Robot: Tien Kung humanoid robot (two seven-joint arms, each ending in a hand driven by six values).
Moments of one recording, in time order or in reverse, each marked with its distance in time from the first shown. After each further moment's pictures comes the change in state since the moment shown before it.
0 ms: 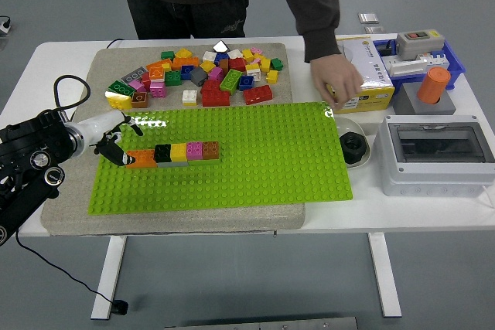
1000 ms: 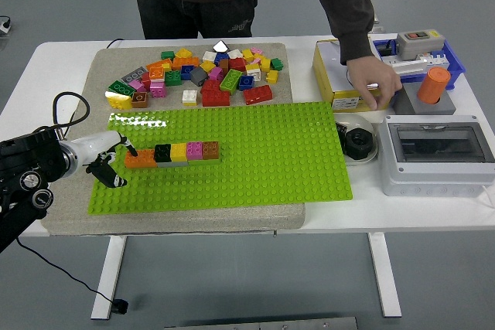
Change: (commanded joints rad) left arm 0.064 0.055 0.062 -0.083 0.003 -0.037 0.035; right arm 0.001 -0.002 0.004 0.000 -0.003 0.000 0.001
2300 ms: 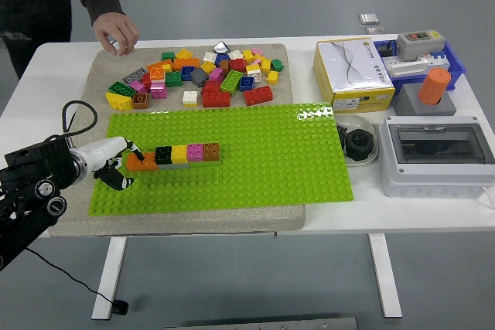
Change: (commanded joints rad) left arm 0.003 -0.023 0.020 0.031 0.020 0.028 -0.011; right arm -0.002 0.003 0.000 0.000 -0.004 0.002 -0.004
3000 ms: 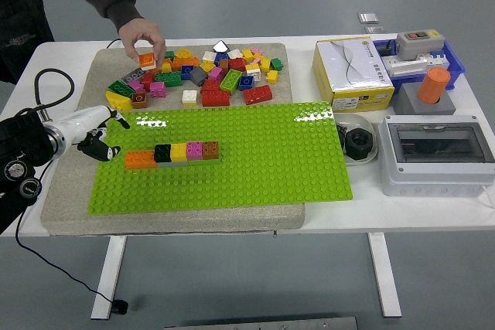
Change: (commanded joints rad) left arm 0.016 0.057 -0.152 -0.096 0.051 0.021 -0.018; right arm 0.007 -0.002 0.000 0.000 0.003 -0.002 -0.009
